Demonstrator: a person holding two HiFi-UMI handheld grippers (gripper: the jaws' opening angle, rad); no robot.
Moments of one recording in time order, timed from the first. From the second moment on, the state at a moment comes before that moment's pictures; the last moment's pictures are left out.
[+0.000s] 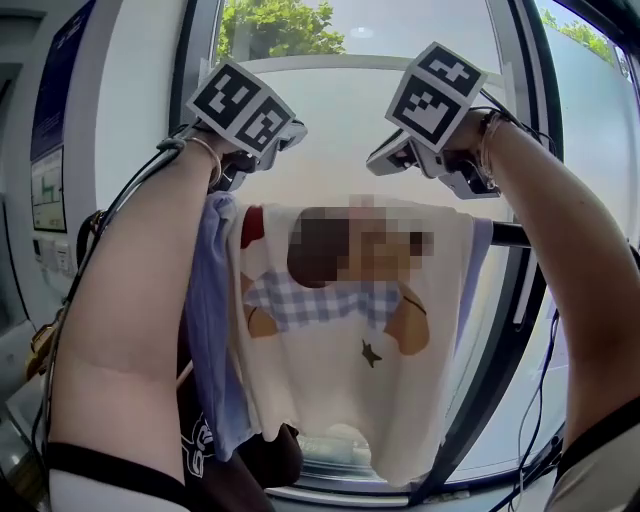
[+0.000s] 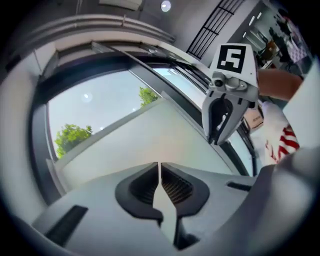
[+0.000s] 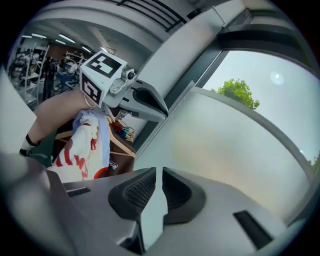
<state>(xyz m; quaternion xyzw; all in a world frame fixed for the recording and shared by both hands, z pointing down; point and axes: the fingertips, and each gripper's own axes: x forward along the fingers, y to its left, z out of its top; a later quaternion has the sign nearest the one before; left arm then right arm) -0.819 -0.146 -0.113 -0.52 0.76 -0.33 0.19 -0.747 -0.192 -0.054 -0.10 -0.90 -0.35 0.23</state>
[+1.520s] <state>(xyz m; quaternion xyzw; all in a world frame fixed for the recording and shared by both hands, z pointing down) -0.639 -0.013 -0.141 -0.31 0.78 -0.23 0.50 -0.594 -0.049 -0.146 0.23 -0.81 -0.50 -0.23</state>
